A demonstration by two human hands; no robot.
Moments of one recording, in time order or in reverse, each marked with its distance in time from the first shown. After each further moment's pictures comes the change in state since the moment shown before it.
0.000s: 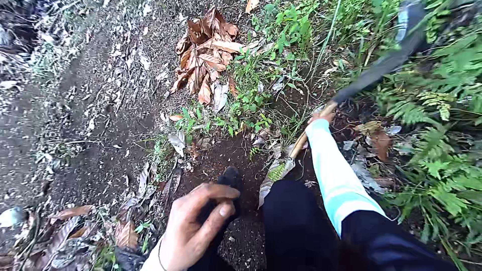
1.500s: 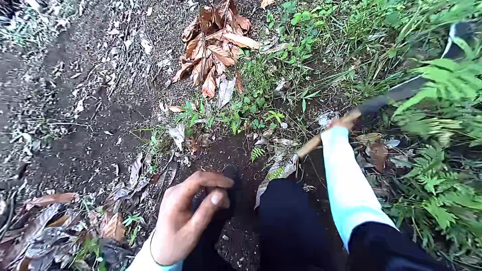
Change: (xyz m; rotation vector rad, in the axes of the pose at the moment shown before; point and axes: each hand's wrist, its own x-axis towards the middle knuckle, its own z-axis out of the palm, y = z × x) left_hand 0.002 -0.011 -0.030 -0.089 0.106 -0.033; right_hand -0.007 -0.015 -0.027 0.216 0.007 -0.046
